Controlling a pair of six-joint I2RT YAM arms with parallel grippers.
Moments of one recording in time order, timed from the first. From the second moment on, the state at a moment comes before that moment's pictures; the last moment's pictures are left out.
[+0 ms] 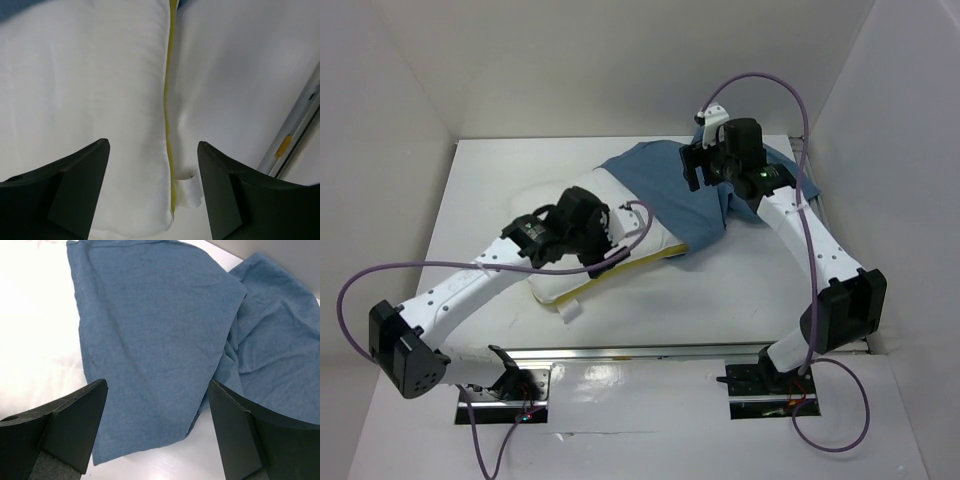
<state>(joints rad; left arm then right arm) -0.68 1.31 1.30 -0.75 0.18 0.41 0.33 1.52 1.48 -0.45 -0.07 -0.14</state>
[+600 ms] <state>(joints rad) -0.76 1.39 0.83 -0.36 -0.23 0.55 0.33 1.50 1.42 -0.46 -0.09 -0.14</state>
